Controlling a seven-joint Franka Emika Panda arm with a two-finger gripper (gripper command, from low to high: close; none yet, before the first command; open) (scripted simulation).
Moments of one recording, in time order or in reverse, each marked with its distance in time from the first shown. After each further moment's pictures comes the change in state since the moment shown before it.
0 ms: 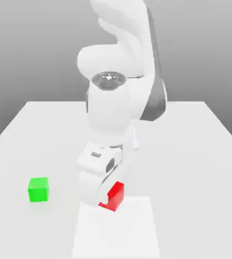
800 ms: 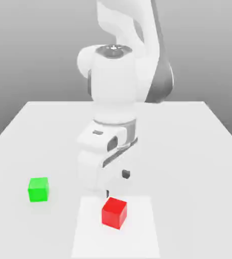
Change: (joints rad) arm 0.127 0.018 -0.012 0.024 0.024 0.013 -0.110
